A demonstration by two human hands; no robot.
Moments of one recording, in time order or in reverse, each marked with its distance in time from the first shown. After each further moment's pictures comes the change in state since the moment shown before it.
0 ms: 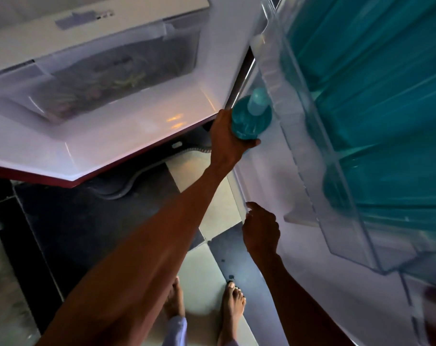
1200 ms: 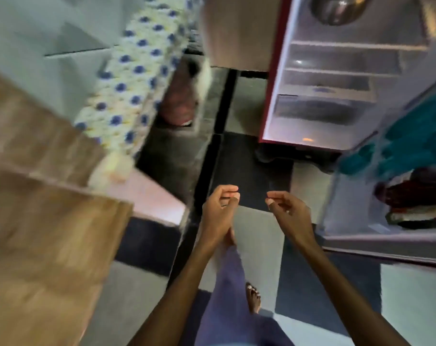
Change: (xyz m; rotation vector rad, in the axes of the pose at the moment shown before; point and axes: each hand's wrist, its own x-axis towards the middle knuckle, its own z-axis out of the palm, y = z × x) left_hand -0.626 0.279 -0.285 -0.139 0.666 -0.331; right_hand -0.471 -0.021 -0.266 0.495 -0.483 -0.769
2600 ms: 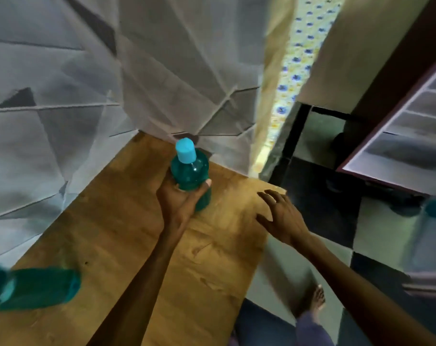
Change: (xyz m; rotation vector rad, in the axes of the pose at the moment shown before) left_hand -0.102 -0.033 -0.499 0.002 0.660 0.195; right_hand -0.158 -0.192 0.343 -0.823 -0.359 -0.529
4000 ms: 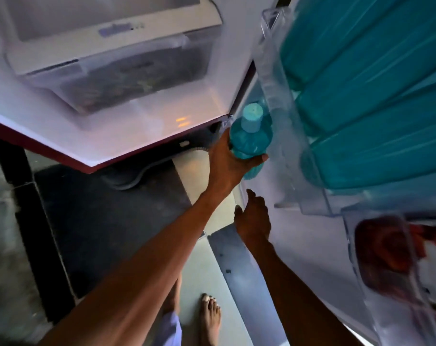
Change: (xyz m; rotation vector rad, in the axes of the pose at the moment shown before) left_hand -0.310 -0.129 1.062 -0.210 -1.333 0.042; right_hand 0.017 0.839 0.144 0.457 0.318 1.435
